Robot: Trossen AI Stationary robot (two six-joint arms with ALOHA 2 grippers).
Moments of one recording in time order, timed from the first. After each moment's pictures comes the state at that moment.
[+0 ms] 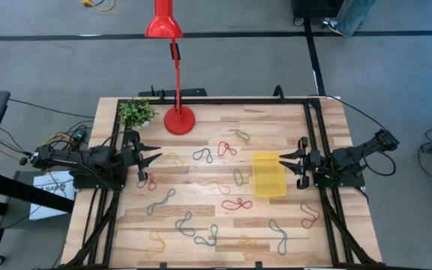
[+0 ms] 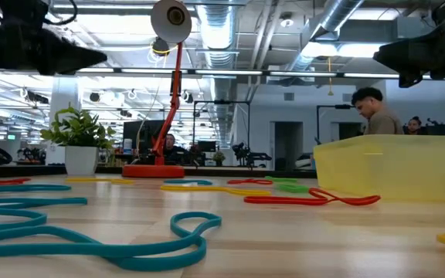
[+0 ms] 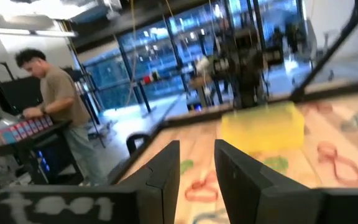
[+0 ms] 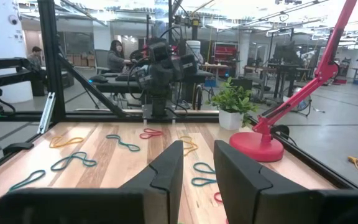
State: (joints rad) left arm -0.14 0.03 0.02 0.12 -0.37 0.33; right arm 0.44 0.01 0.00 0.08 0.52 -0.12
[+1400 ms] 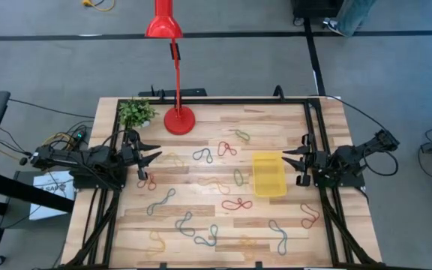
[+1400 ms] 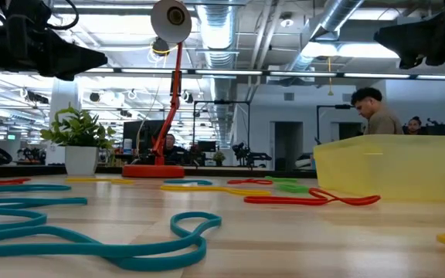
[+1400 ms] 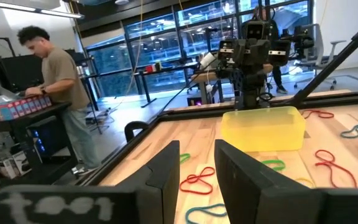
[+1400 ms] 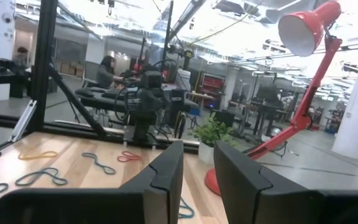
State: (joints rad) left arm -0.14 0.03 0.02 0.12 -0.41 0.21; right arm 0.43 0.01 0.01 0.22 0.52 -0.37
